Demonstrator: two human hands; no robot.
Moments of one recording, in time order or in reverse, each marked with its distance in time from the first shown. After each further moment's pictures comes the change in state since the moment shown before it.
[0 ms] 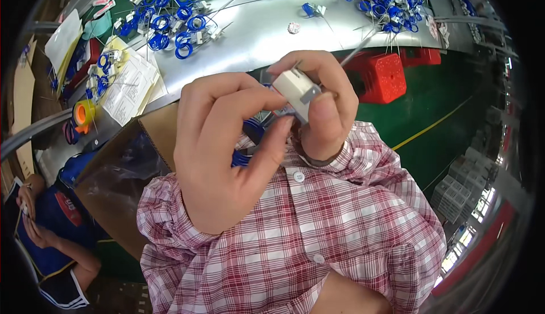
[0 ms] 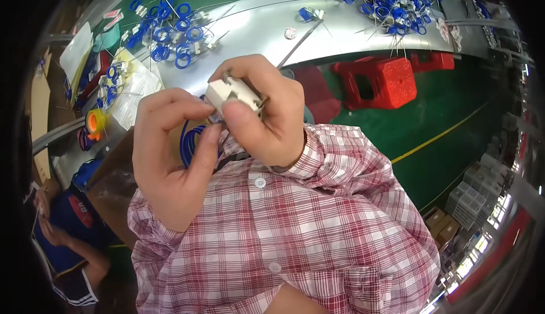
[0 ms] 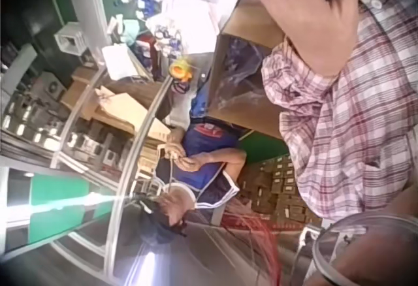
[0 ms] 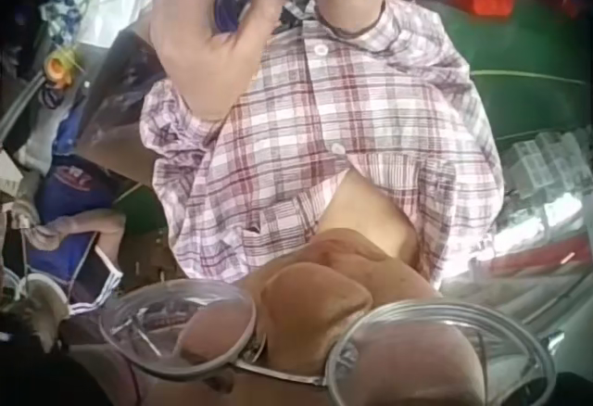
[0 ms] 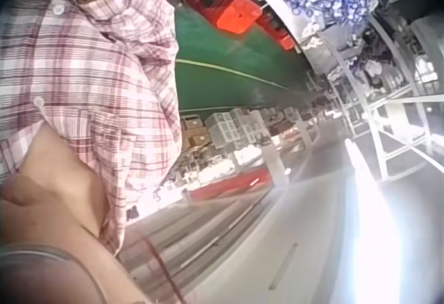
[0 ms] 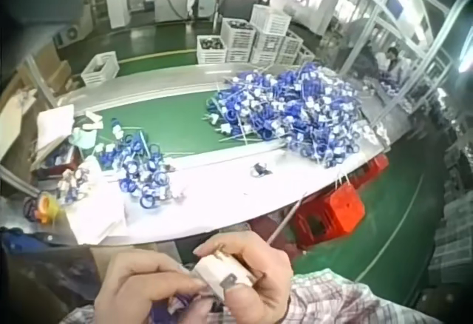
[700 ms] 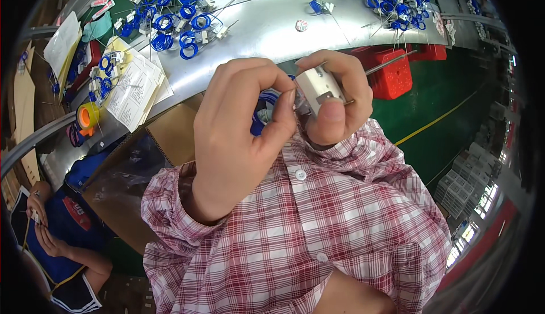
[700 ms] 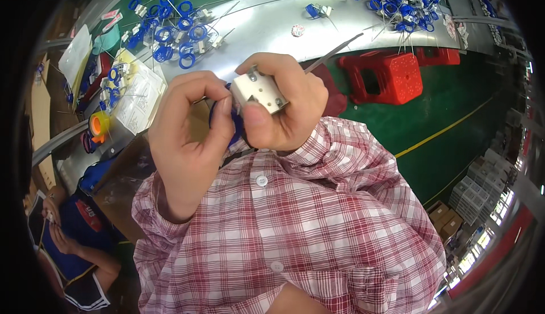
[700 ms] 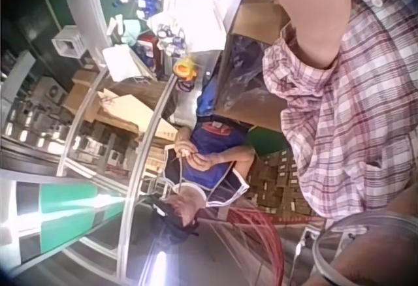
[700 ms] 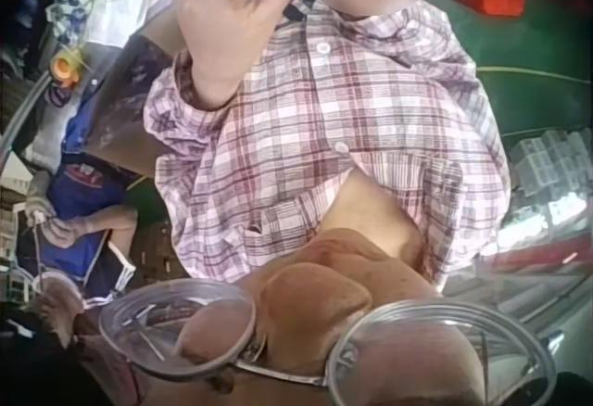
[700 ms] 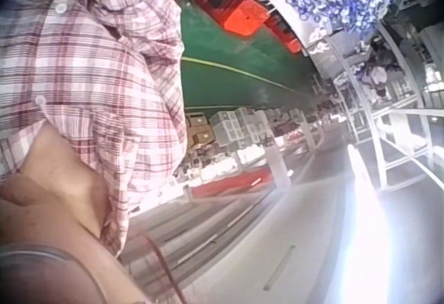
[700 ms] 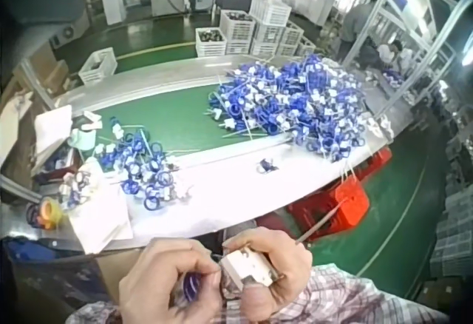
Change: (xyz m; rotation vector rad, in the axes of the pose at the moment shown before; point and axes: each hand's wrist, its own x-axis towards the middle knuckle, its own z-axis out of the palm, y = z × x) left_hand 0.027 -0.035 0.017 -0.038 0.116 0.060; right_hand 0.020 0.026 -0.010 -0.418 0.095 -0.319
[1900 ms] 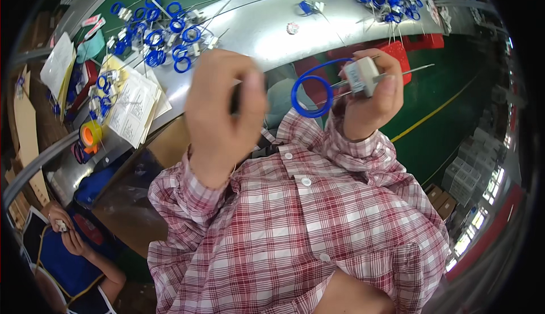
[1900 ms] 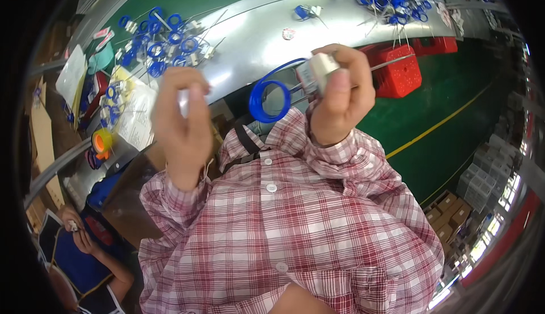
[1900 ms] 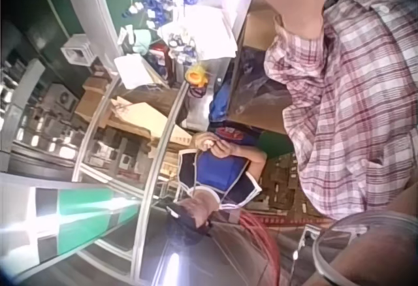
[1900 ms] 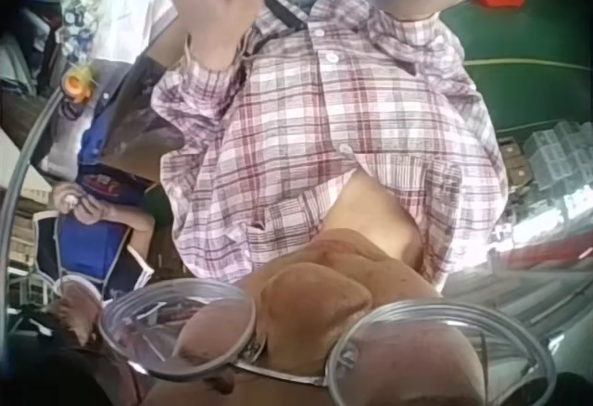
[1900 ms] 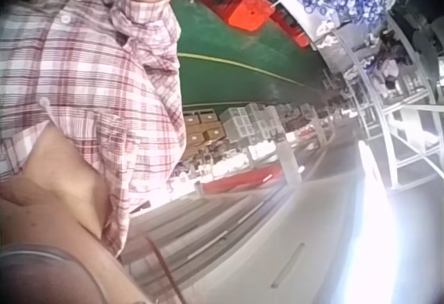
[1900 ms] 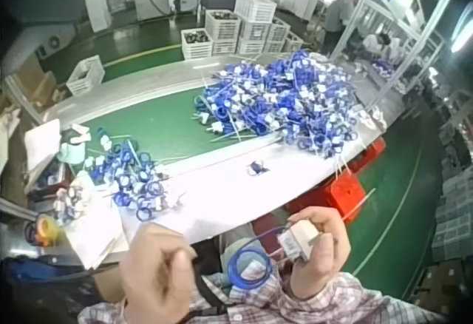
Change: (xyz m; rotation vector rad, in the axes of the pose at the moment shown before) left_hand 0.022 -0.042 0.020 -0.129 0.107 0.027; right_hand -0.005 0.018 -0.039 -0.189 0.390 0.393
